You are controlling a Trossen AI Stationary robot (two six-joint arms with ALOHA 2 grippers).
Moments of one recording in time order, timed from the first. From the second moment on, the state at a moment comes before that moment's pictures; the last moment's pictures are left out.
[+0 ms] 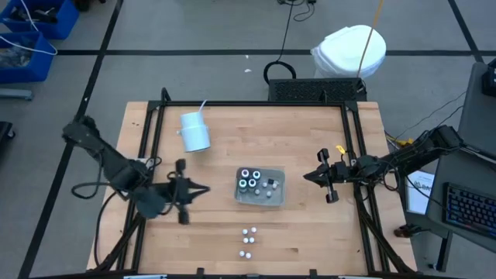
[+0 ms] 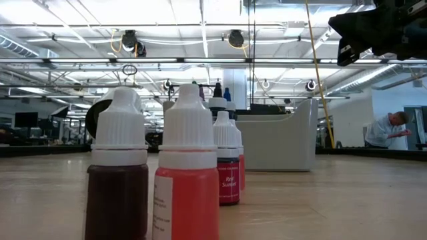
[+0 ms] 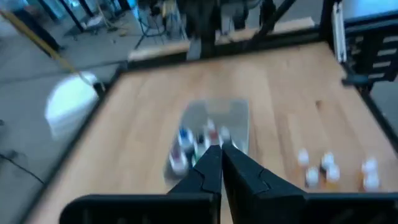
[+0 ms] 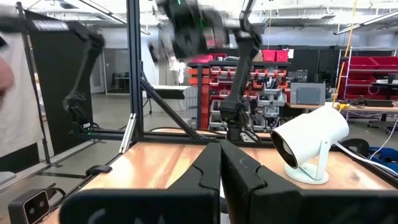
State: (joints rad) left arm -0.68 1.16 1.05 -0.50 -0.78 -0.25; right arm 0.30 0.74 0.02 0.92 0.18 -0.04
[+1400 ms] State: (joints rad) left arm -0.74 0.57 0.14 0.52 -0.65 0.28; right arm 0.30 0.74 0.02 0.87 0.18 -0.01
